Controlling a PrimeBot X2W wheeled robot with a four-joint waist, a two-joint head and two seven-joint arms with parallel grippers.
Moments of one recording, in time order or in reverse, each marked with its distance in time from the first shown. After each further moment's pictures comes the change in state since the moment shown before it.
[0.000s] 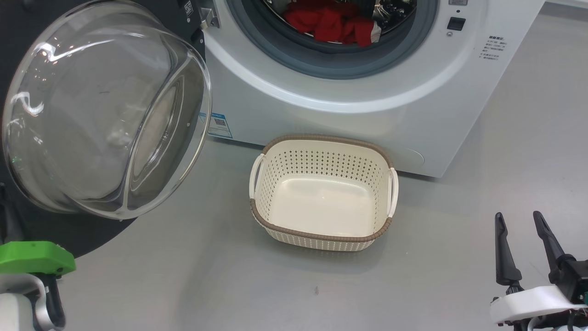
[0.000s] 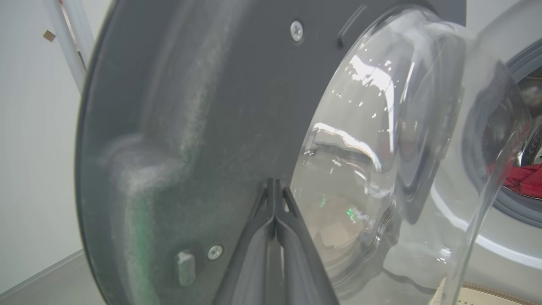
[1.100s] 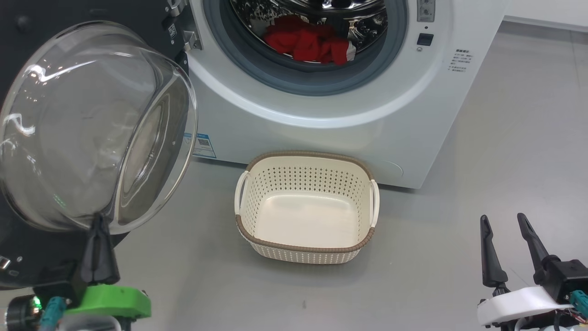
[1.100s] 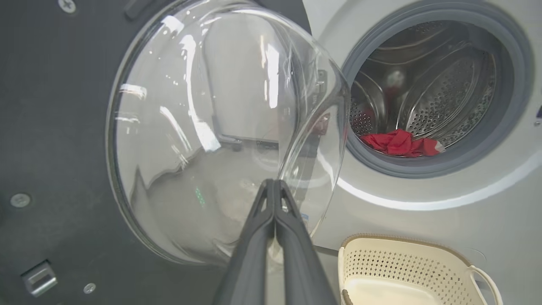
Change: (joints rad) left arm 0.174 -0.088 -0.163 -0.143 0.070 -0.044 -0.031; right arm -0.009 0.027 0.019 0.021 -0.009 0.016 0.000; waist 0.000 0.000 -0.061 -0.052
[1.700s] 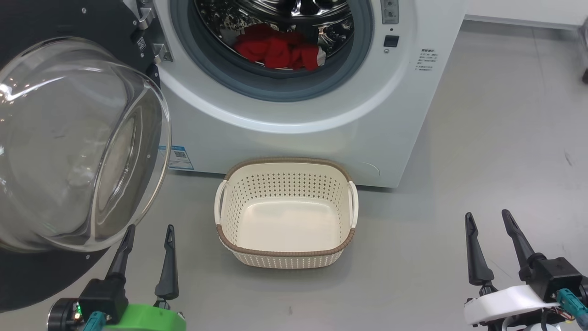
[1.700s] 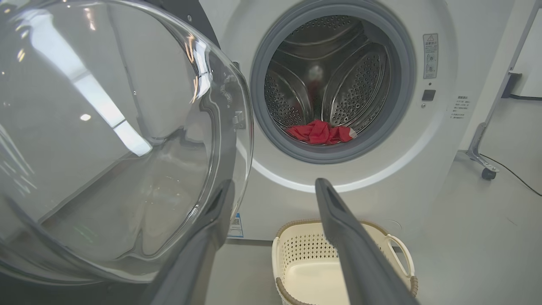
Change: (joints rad) left arm 0.072 -0.014 -0.147 -0.070 0.015 -0.048 0.000; right arm -0.011 0.029 0.031 -0.016 -0.011 0.010 0.000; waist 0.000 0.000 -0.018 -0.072
